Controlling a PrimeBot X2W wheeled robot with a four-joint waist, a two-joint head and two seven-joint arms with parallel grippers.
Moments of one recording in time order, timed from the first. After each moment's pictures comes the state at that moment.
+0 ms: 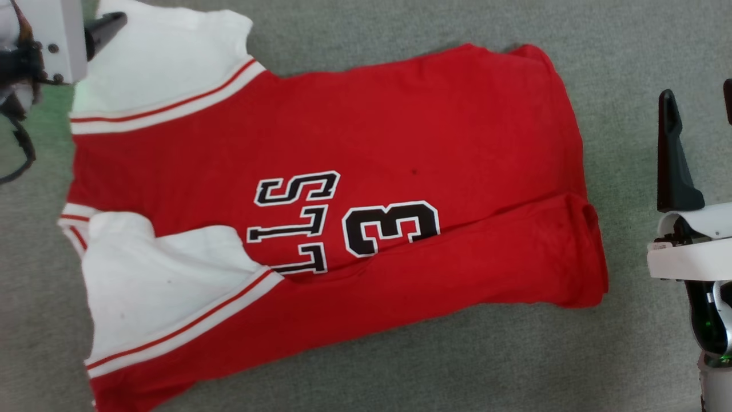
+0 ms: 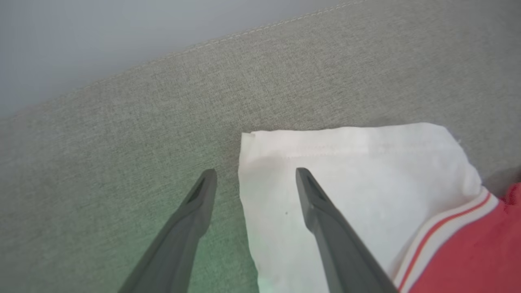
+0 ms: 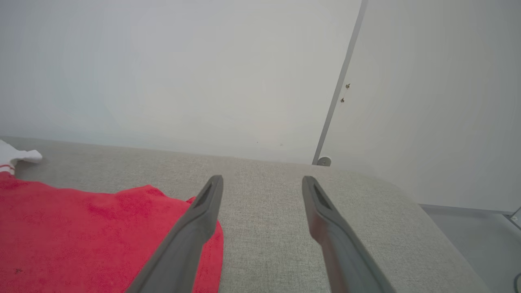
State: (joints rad) left arm -1.48 0.74 -1.10 0.75 -1.22 -0.07 0.57; right arm -0.36 -0.19 -0.04 -0.13 0.20 0.13 -0.10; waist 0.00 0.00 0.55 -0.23
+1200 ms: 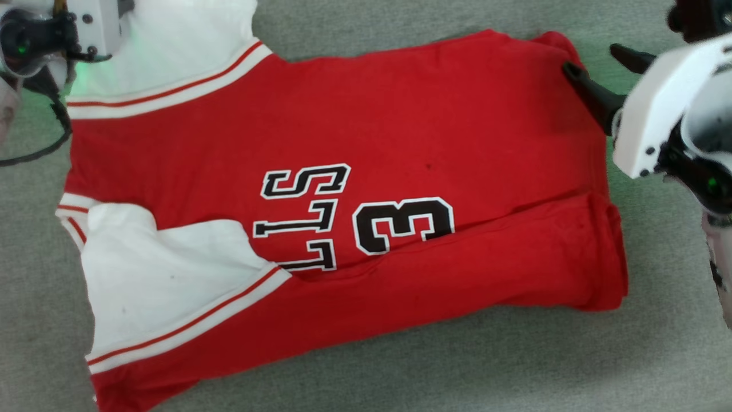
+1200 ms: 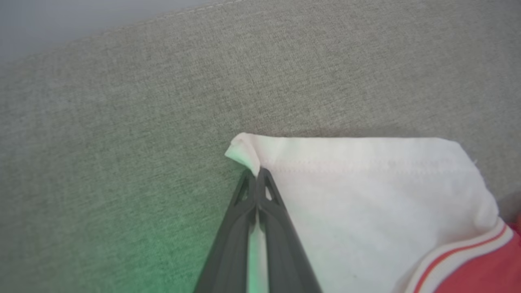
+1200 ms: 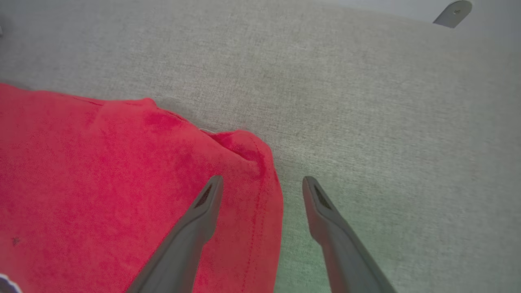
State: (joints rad) left arm -1.53 0.63 -1.11 0.86 -1.25 -0.05 0.65; right arm -0.80 -0.32 0.20 0.11 0.47 0.13 0.71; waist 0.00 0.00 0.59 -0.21
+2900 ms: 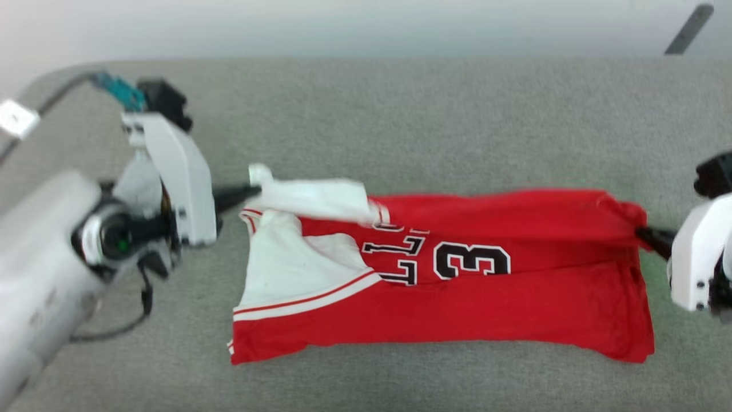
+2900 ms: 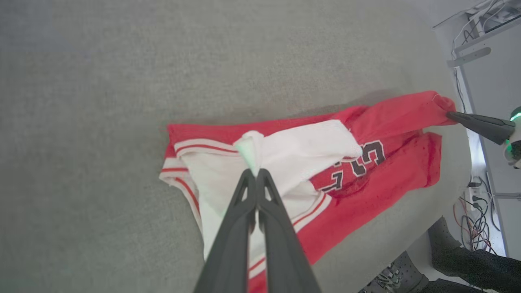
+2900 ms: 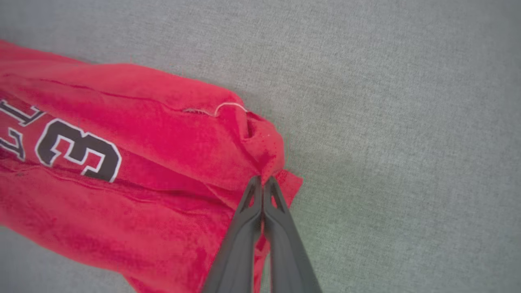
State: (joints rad) left arm -1.06 0.76 -1.03 0.36 -1.54 -0.01 0.56; right arm -0.54 -0.61 0.34 0.26 0.73 0.13 0.68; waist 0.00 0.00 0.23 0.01
